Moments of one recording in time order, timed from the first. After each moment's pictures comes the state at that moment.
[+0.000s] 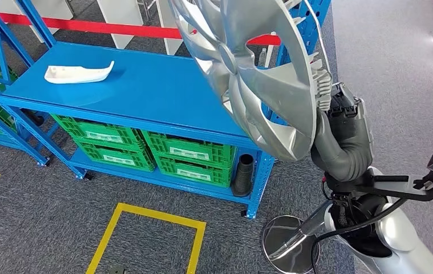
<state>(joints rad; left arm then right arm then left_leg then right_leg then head) -0.10 0.04 -1.08 -0.29 1.18 0.27 -0.28 -0.37 -0.46 0.64 -2.09 -0.74 -0.26 -0.22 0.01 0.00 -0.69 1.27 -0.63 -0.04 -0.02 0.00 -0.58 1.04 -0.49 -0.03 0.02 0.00</state>
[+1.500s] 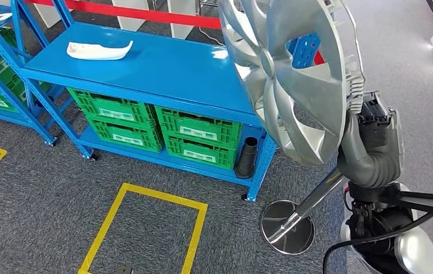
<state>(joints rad) -0.11 0.02 -1.14 -0.29 1.18 0.24 -0.29 -0.25 -0.48 0.54 -2.18 -0.63 -0.42 -0.14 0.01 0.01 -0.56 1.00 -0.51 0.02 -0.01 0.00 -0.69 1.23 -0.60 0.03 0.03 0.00</state>
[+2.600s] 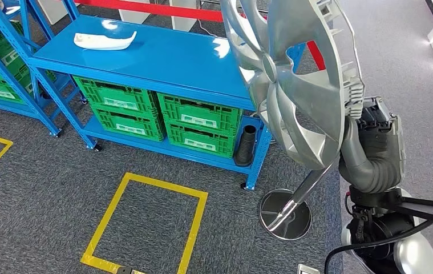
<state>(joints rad) -0.11 0.03 -1.15 -0.29 1.18 0.24 -0.29 -0.22 -0.48 0.54 -2.19 -0.58 -0.43 -0.14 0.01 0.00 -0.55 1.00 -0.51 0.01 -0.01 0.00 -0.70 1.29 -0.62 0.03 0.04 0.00</state>
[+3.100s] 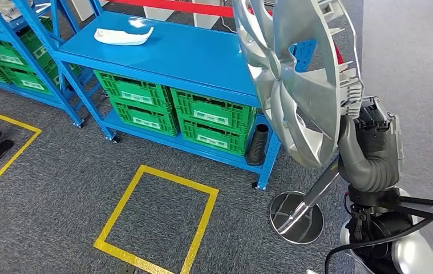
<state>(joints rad) -0.11 0.03 -1.16 -0.29 1.19 0.24 -0.29 -0.21 -0.48 0.54 -2.19 -0.56 -0.44 -0.13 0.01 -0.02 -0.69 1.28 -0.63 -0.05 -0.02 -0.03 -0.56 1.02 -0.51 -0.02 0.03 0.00</state>
